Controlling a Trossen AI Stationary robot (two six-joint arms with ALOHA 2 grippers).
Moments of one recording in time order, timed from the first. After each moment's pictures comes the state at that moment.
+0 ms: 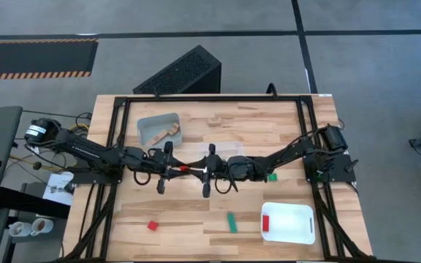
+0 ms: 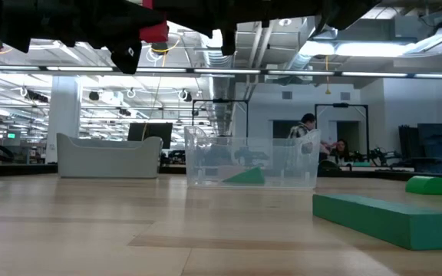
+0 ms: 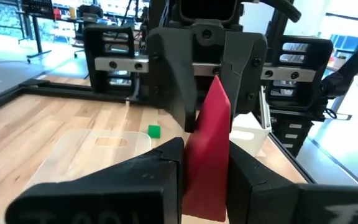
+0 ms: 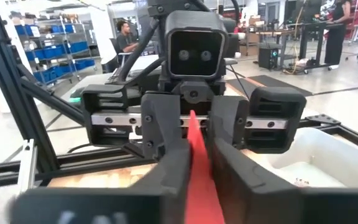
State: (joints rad) left arm -0.21 1.11 0.35 0.71 -0.10 -0.15; right arm 0.21 1.87 1.11 0.79 0.33 0.11
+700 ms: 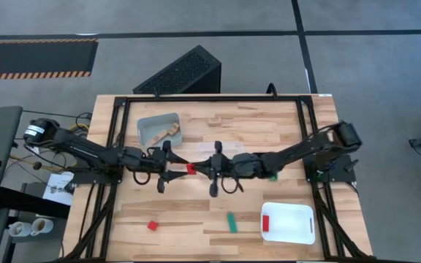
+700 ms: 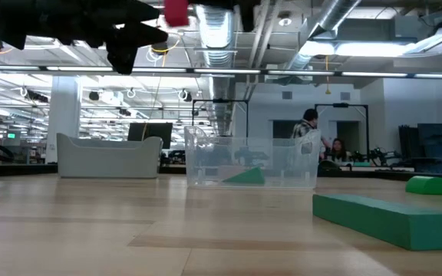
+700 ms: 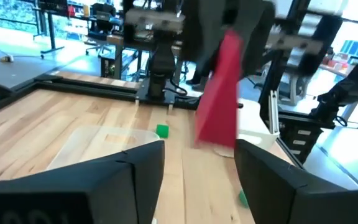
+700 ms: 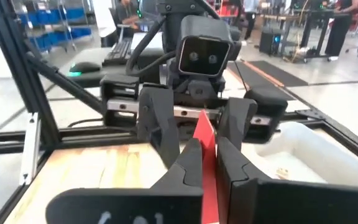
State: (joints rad) left arm -0.21 1.08 0.35 0.66 -0.16 -0.19; right arm 0.25 1.70 1.11 0.50 0.34 0.08
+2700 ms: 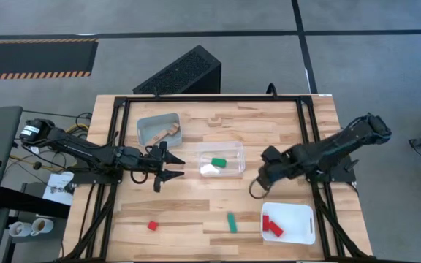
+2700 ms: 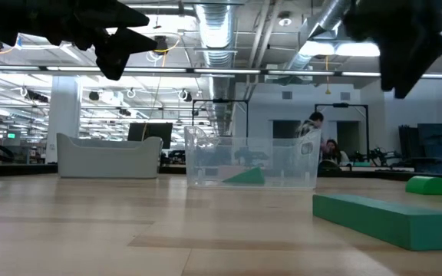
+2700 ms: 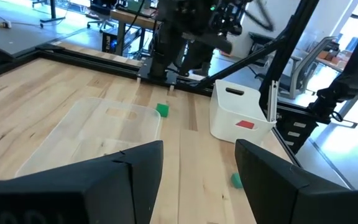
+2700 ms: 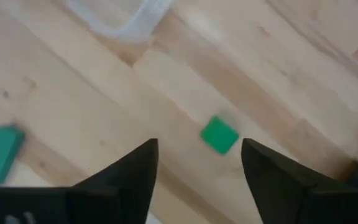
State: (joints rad) left arm -0.22 0.98 0.35 0.49 -0.17 -0.29; right arm 0.33 1.36 1.11 -1.20 0.24 1.20
